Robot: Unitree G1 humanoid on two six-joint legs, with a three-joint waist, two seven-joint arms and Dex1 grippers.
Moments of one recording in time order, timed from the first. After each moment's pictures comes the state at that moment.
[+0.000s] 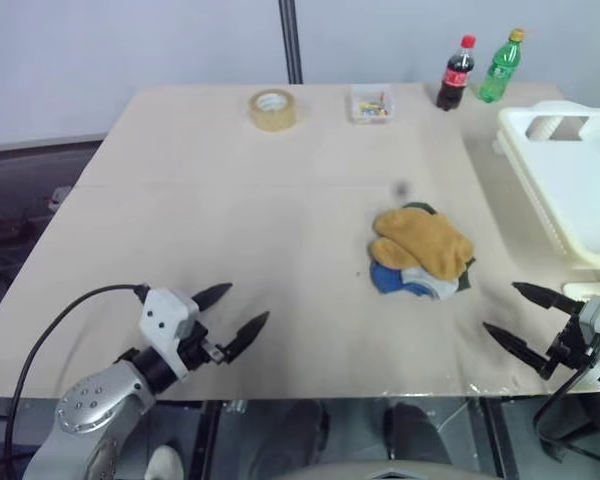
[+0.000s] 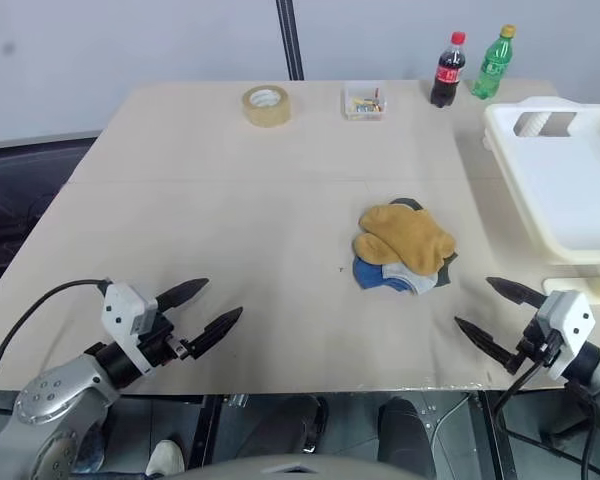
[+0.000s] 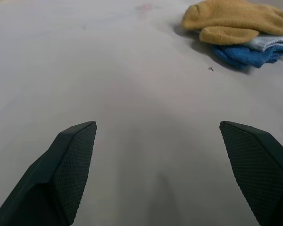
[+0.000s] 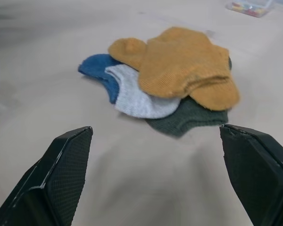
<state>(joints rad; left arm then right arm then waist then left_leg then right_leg) 0.35 0.54 0.26 -0.59 -0.49 0.35 -0.66 0.36 -0.65 -0.40 -0.26 0.50 0.00 1.01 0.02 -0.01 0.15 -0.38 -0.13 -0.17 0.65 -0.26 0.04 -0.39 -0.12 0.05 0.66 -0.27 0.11</state>
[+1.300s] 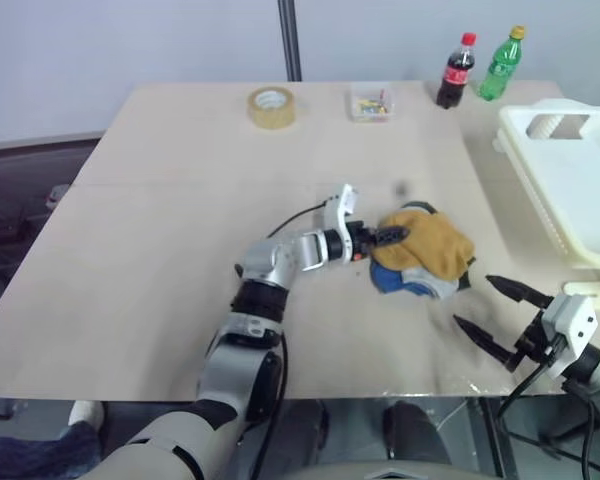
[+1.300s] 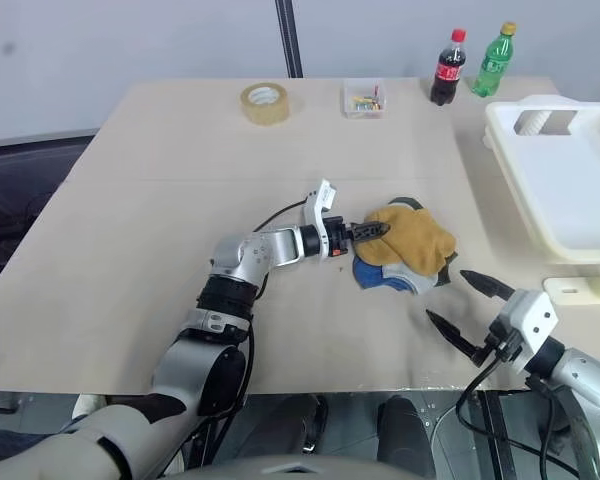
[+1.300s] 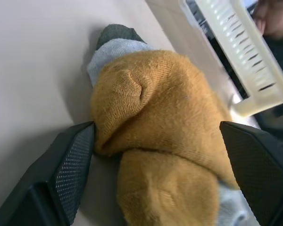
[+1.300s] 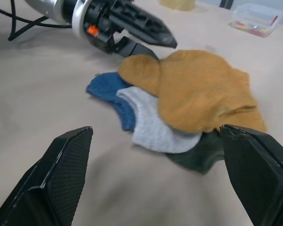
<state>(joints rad) -0.81 0.02 0.06 0.45 -0.52 0.93 -0.56 0.34 -0.56 -0.28 -0.36 0.40 -0.03 0.88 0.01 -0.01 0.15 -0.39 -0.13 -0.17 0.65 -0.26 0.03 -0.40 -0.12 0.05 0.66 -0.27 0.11</state>
